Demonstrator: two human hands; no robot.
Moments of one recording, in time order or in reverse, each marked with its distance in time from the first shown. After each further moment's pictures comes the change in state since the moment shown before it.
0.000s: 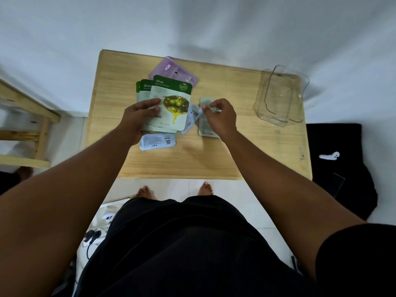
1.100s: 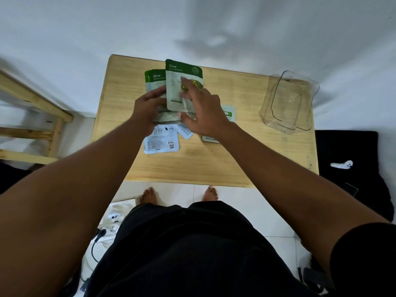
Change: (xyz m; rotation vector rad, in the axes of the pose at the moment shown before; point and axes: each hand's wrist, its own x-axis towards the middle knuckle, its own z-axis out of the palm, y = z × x) left_hand 0.013 0.025 0.036 -0.072 0.057 0.049; right_hand -0.001 -0.057 0.007 -0.453 -0.323 -0.707
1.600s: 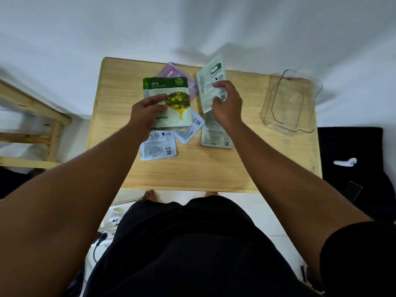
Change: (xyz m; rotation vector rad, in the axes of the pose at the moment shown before) left_hand 0.024 -0.009 0.001 0.118 0.045 -0.017; right_hand 0.017 0.069 0.003 0.426 0.415 0.539
